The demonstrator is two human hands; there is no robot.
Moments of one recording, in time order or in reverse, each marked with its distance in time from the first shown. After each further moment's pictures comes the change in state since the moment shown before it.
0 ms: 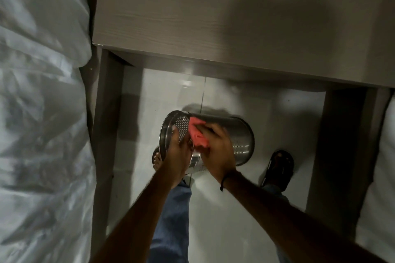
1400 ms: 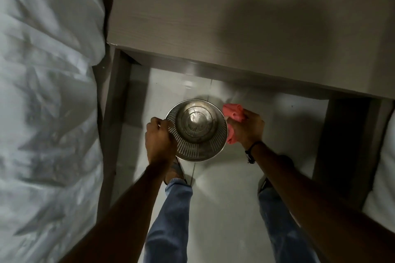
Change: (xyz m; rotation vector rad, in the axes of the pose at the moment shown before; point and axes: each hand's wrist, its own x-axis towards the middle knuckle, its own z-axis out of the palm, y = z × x) left_hand 0.015 0.030 -0.046 1.245 0.620 0.522; right_hand 0.069 0.041 -0.039 0.300 0.192 0.562
